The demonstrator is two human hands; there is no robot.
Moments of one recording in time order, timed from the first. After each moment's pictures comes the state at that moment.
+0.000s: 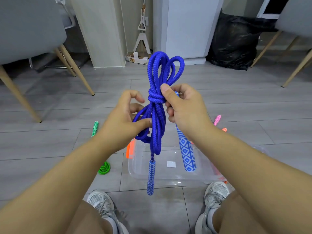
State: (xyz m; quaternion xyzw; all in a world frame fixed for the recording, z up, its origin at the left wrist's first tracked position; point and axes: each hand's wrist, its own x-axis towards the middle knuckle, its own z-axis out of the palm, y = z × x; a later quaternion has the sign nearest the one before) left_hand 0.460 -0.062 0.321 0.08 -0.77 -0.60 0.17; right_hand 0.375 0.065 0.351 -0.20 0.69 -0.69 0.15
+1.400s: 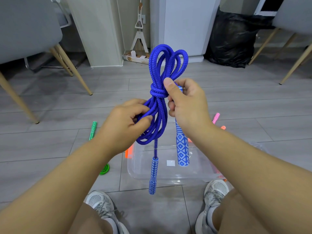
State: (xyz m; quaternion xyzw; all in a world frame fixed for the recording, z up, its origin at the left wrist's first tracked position) left_hand 0.460 -0.059 0.320 0.04 -0.88 -0.41 0.23; right_hand 0.373 0.063 0.352 -0.17 0.65 -0.73 0.11
